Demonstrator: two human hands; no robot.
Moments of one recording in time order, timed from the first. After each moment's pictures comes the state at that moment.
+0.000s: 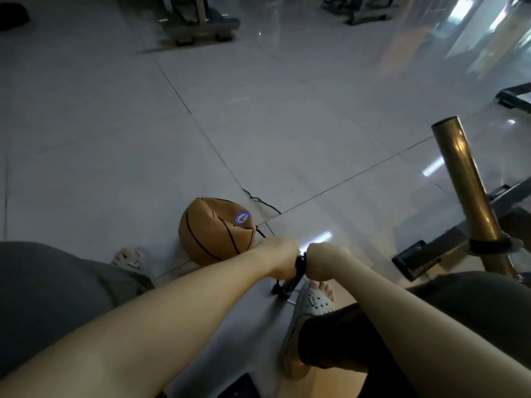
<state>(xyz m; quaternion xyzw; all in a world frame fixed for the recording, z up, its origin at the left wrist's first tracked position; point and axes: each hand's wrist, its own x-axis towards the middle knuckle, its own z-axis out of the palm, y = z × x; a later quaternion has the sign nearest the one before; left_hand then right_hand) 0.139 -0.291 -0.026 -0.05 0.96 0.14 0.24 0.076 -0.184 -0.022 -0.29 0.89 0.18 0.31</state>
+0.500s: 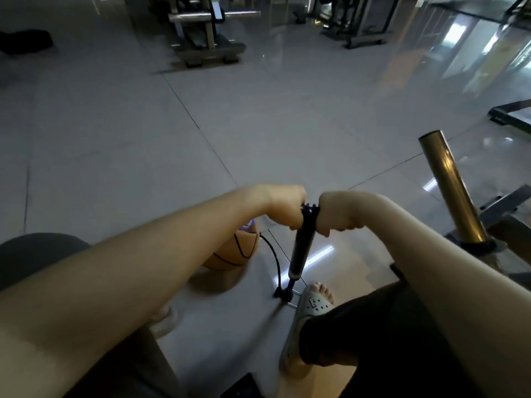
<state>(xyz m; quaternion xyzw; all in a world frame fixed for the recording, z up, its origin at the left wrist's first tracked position) 0.128 -0.314 0.123 -0.03 0.96 0.19 0.22 0.063 -0.193 0.135 -0.32 0.88 0.07 0.34</state>
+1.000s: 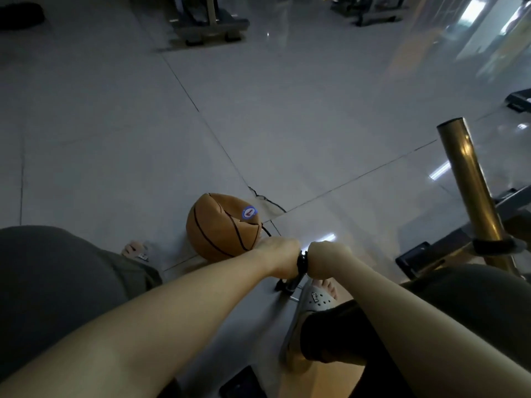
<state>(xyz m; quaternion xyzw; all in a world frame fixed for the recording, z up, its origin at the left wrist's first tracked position) 0.157 -0.286 -0.016 -0.08 0.95 0.15 0.25 0.094 -0.185 -0.012 -0.28 0.90 0.19 0.28</state>
